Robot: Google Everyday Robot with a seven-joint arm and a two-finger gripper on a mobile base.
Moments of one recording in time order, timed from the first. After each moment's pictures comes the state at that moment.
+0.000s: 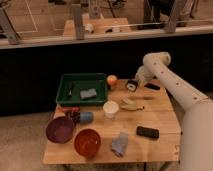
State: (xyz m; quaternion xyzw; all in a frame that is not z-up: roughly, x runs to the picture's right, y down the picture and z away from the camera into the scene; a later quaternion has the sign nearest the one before) arm 0.220 -0.043 0.901 -0.15 -0.10 -0.13 0.98
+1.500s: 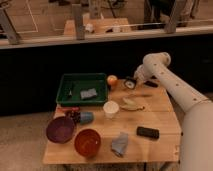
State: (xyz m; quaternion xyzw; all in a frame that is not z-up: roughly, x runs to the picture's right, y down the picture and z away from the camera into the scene) arm 0.226 -0.057 0.935 -0.12 -0.10 -0.12 0.98
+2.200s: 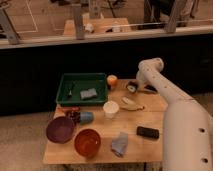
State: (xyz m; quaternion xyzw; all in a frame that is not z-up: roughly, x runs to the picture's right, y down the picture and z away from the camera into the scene) arm 0.252 -0.028 0.992 -0.16 -0.03 -0.10 0.98
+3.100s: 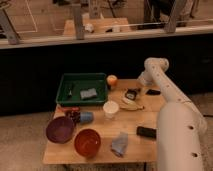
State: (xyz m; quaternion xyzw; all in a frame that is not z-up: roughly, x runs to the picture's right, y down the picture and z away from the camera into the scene) arm 0.259 -0.004 0.989 -0.23 -0.09 -0.04 0.97
